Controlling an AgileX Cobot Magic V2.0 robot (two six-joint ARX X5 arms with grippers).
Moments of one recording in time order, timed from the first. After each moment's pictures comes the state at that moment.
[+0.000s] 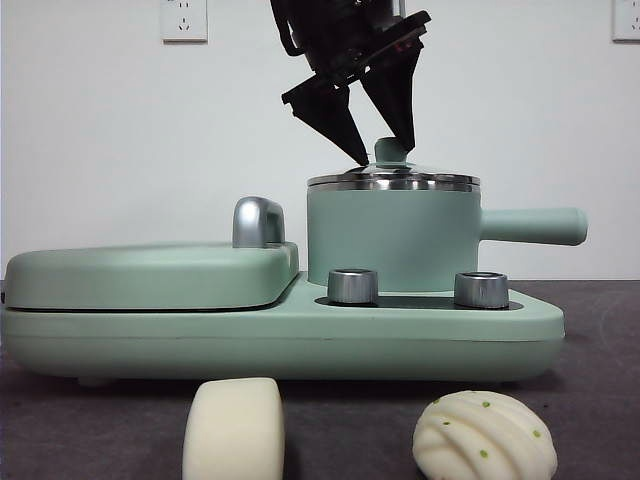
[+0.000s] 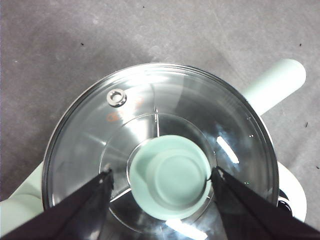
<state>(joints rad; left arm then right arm) -0.69 2.15 2.27 -1.09 0.18 0.14 0.01 0.59 1.05 -0.87 -0.70 -0.04</state>
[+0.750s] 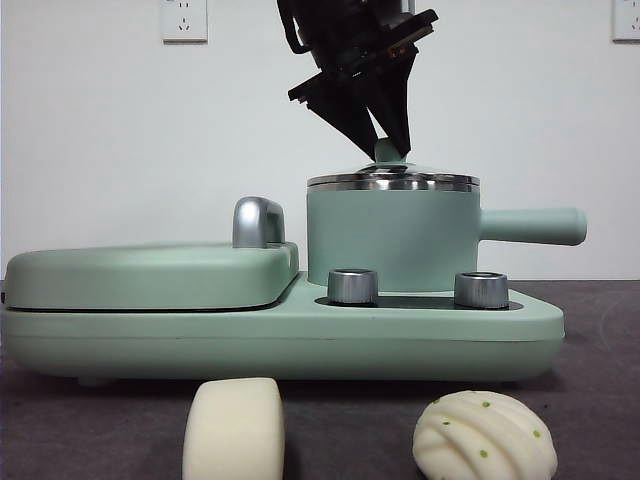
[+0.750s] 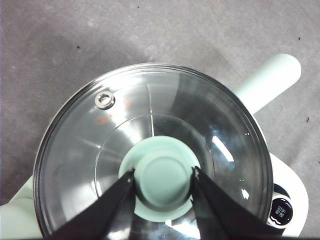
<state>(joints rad) -0.70 2.15 2.27 -1.09 0.16 0.16 0.01 0.59 1.05 -0.87 -0.70 -0.04</state>
